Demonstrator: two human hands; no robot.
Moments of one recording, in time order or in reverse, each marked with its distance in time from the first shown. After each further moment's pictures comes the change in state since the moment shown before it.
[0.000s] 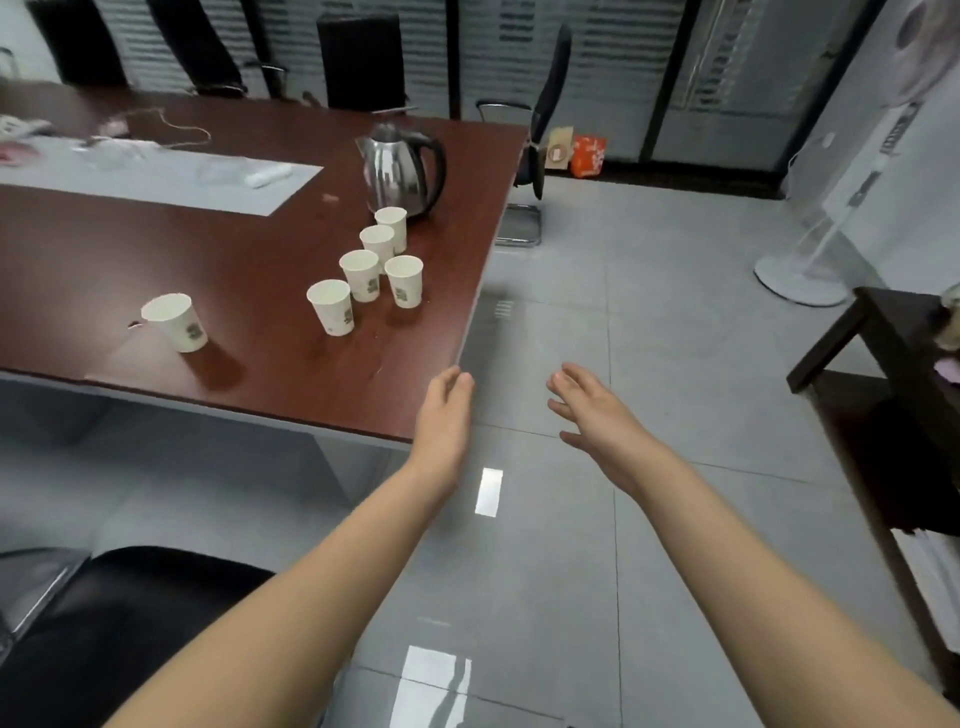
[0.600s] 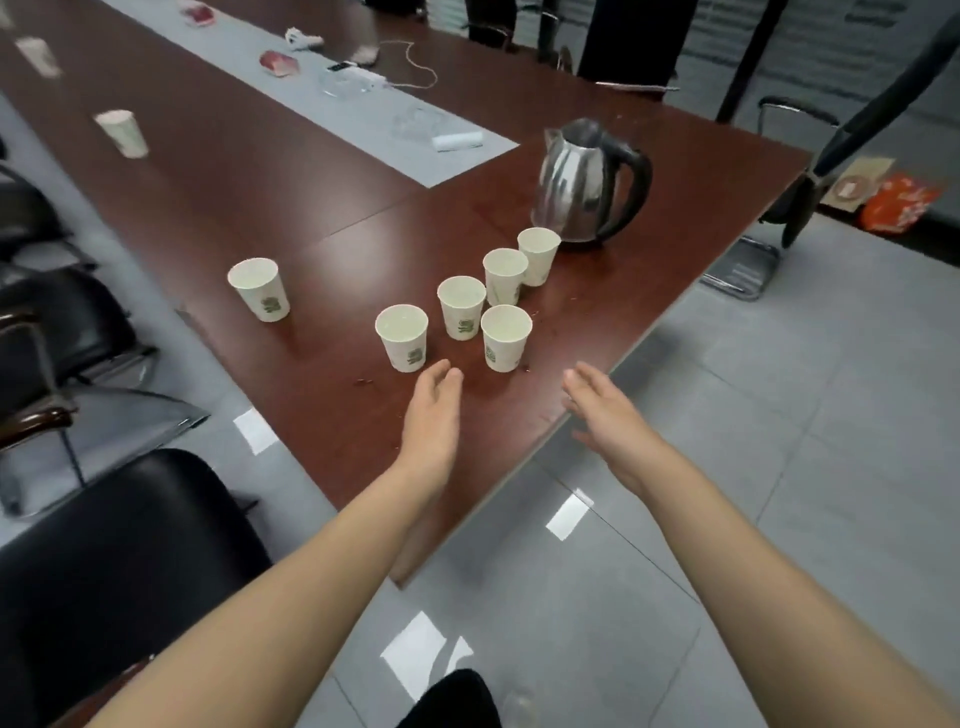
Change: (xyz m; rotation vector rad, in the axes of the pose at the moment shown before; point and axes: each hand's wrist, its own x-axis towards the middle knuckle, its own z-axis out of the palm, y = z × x) left_hand 0.244 0.014 0.017 -0.096 0.630 -0.106; right_hand 0.340 -0.065 0.028 -0.176 -0.479 -0.034
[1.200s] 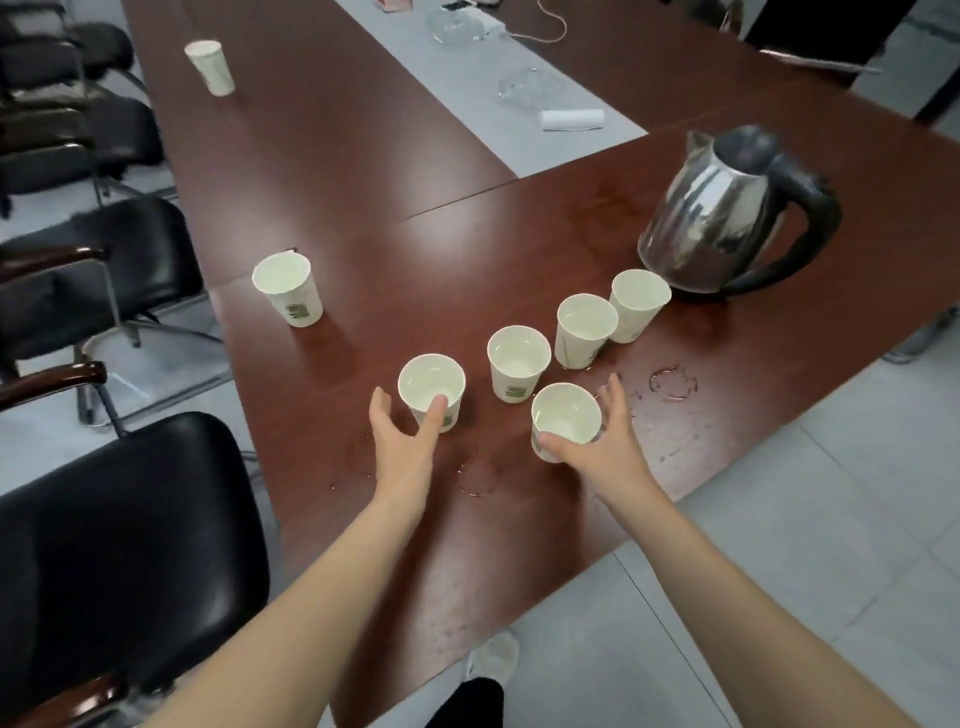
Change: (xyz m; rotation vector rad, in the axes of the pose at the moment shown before) left_hand 0.145 -0.039 -0.002 -0.095 0.401 -0.088; right_hand 0.178 -0.013 0.037 -0.178 -0.162 -0.082
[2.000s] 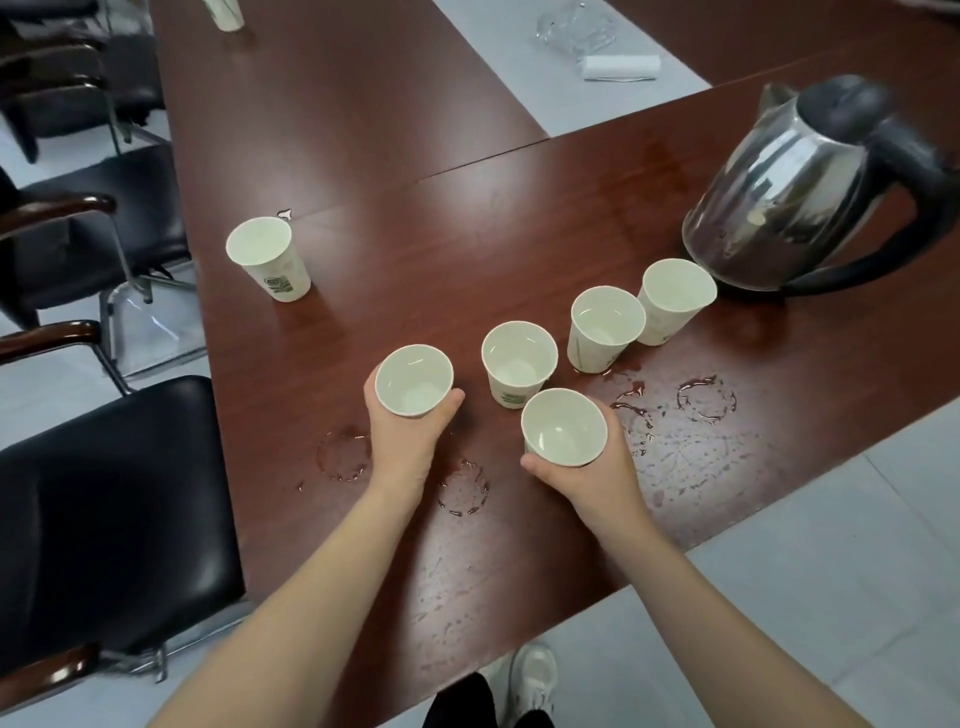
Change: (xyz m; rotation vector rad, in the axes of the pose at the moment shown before) left_hand 0.037 -0.020 0.036 -0.048 0.119 0.109; right_hand 0.045 0.038 0.005 0.013 -0.039 -0.151
